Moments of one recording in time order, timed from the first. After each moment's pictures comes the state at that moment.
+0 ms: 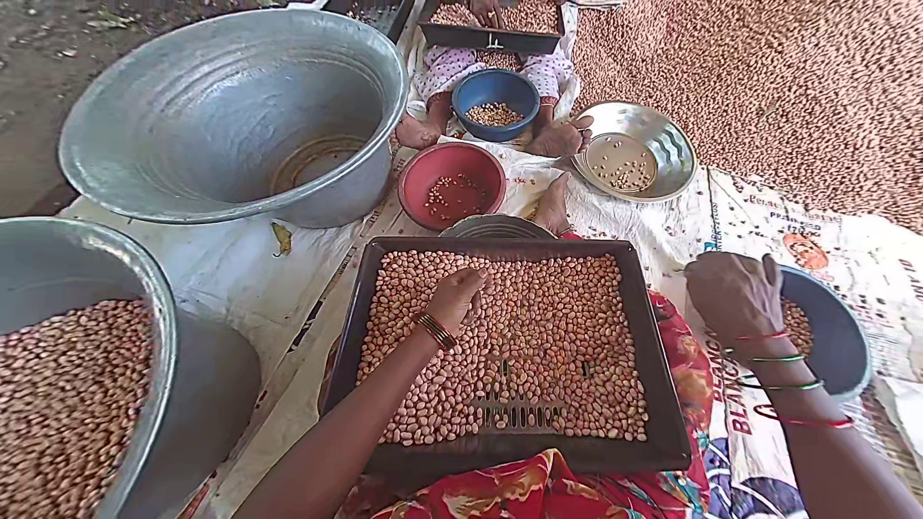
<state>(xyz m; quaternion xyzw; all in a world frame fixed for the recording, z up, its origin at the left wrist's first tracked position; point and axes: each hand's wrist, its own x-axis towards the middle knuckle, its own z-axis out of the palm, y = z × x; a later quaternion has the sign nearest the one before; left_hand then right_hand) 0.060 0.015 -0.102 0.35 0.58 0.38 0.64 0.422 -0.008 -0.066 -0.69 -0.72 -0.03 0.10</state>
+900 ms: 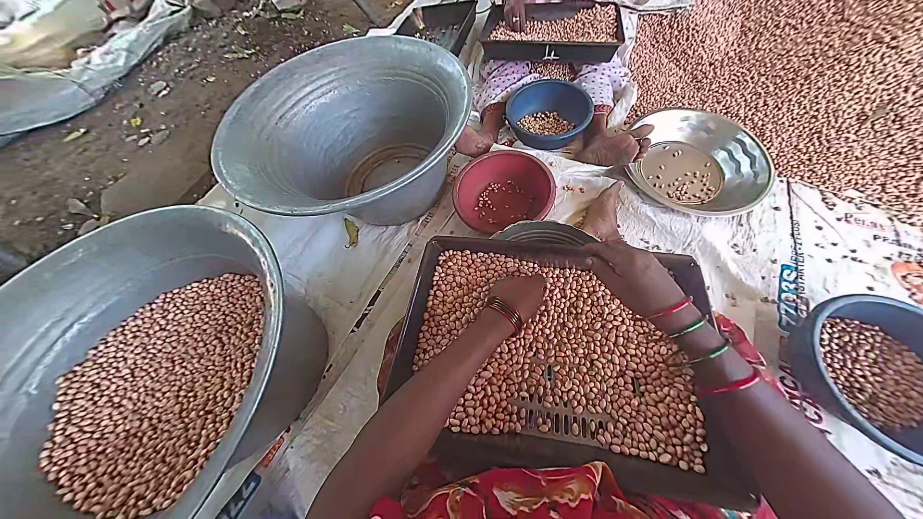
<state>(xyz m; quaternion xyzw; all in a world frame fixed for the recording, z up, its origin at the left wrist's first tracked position) 0.079 0.047 -0.095 0.72 0.60 -0.18 0.30 0.261 0.047 -0.058 -0.50 -0.81 0.20 0.21</state>
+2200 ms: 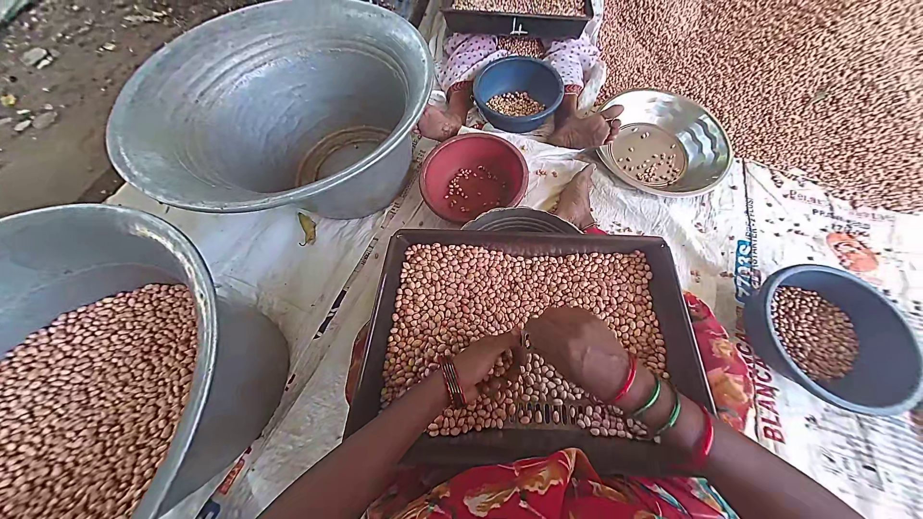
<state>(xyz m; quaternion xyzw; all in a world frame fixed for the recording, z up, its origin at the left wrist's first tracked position) 0.044 -0.046 -0.119 0.25 0.52 0.13 0.81 0.236 -0.036 -0.101 -0.36 -0.90 0.10 0.22</state>
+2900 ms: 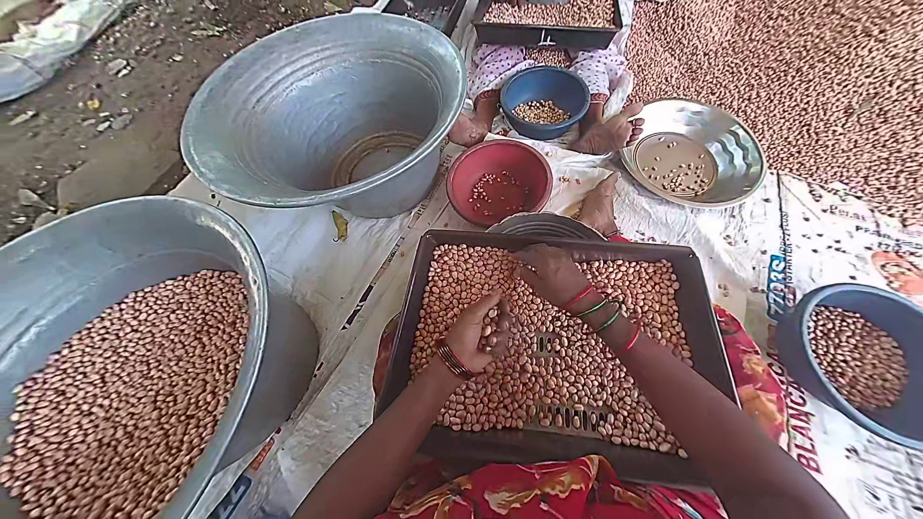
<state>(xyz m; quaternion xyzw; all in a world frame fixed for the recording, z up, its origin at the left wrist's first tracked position) 0.020 -0.032 -0.110 0.13 0.43 0.43 0.78 0.181 0.058 -0.112 -0.46 -0.83 0.29 0.11</state>
